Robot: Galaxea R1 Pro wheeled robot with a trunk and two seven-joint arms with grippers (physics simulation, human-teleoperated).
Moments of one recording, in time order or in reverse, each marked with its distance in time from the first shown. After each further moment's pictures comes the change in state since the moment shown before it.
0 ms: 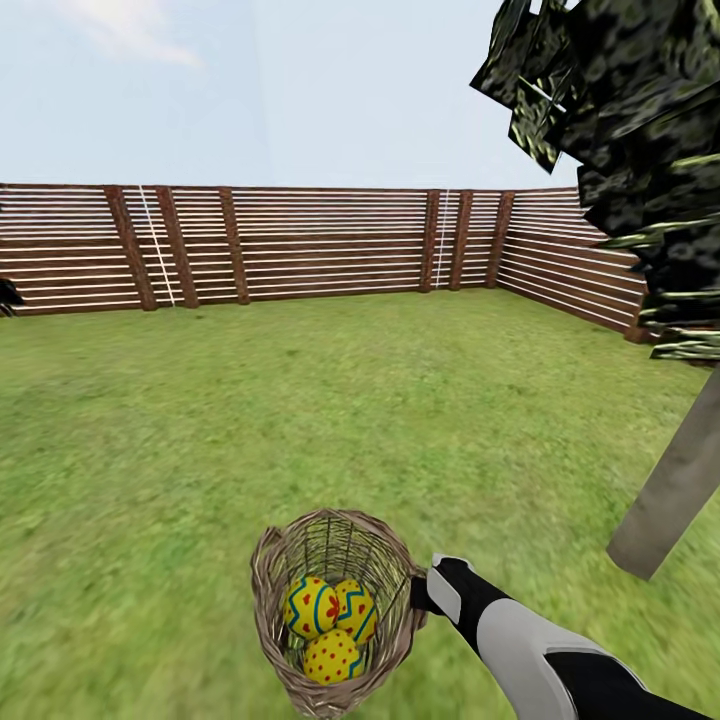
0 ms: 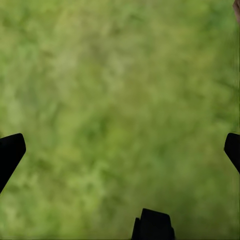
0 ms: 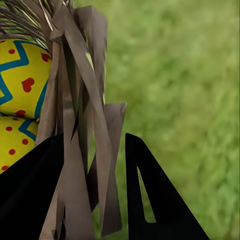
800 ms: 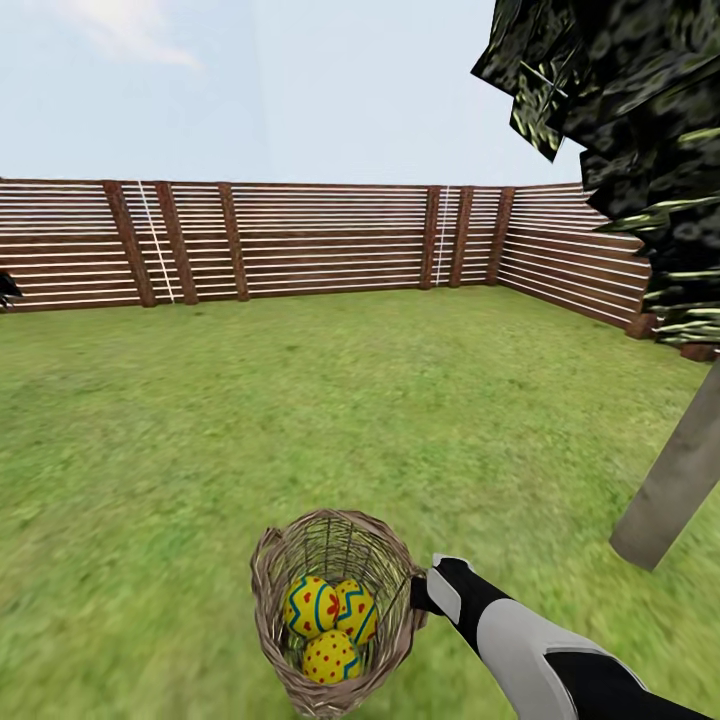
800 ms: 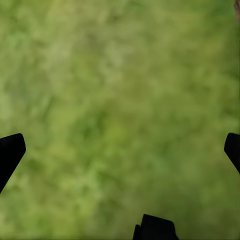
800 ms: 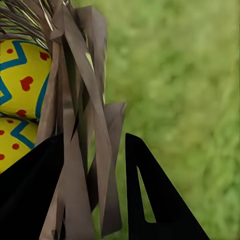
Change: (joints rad) left arm 0.000 0.000 0.000 0.001 0.000 -0.002 0.003; right arm 0.000 0.000 0.000 0.000 0.000 0.000 0.000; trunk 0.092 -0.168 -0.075
